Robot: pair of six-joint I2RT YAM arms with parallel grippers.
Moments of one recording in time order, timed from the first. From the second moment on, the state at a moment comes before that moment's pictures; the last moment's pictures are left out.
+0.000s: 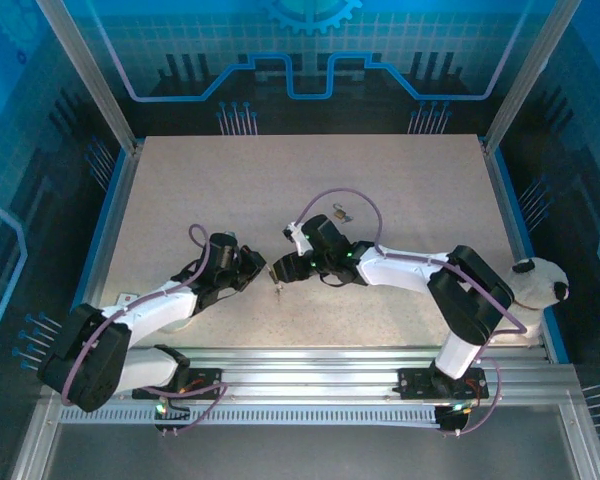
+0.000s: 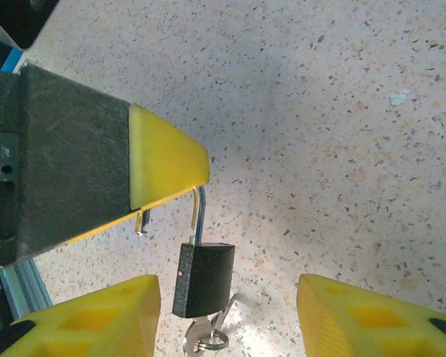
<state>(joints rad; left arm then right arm) -0.43 1.24 0.46 0.10 0.17 -1.21 0.81 1.71 0.98 -0.03 -0.29 0.41</state>
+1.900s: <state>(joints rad) -0.46 1.11 0.49 0.00 0.15 -1.17 0.87 1.72 0.95 0.07 -0.32 0.44</state>
